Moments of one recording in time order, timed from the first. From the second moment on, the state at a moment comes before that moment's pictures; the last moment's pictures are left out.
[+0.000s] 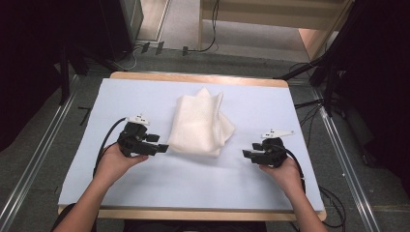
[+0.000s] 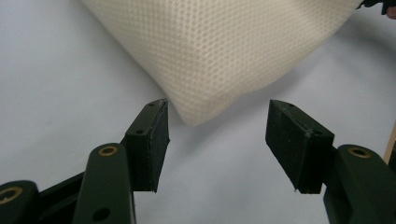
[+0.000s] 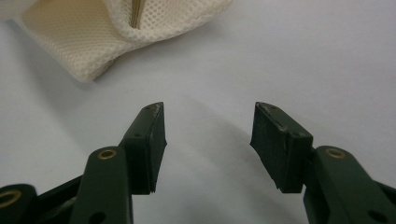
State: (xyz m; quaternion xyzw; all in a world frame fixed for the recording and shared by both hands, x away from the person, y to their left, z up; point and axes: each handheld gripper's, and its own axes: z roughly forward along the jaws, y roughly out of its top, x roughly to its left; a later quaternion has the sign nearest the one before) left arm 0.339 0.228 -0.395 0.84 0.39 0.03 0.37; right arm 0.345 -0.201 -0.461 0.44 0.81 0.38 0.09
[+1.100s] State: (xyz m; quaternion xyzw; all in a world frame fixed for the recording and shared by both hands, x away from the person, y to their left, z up) left arm 0.340 0.145 -0.386 0.86 0.32 0.01 0.39; right arm 0.344 -0.162 -0.430 0.42 0.81 0.41 0.05
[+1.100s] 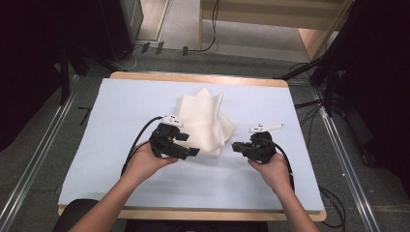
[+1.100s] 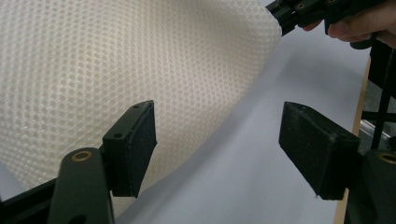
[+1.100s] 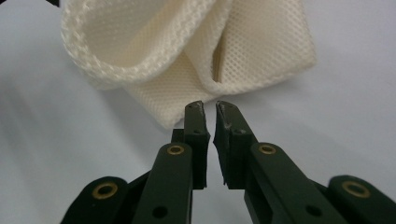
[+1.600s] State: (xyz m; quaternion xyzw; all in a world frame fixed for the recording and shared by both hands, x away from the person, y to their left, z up) left arm 0.350 0.121 -0.408 0.86 0.32 0.03 0.39; right arm 0.359 -0.117 -0.407 0.37 0.82 0.44 0.04
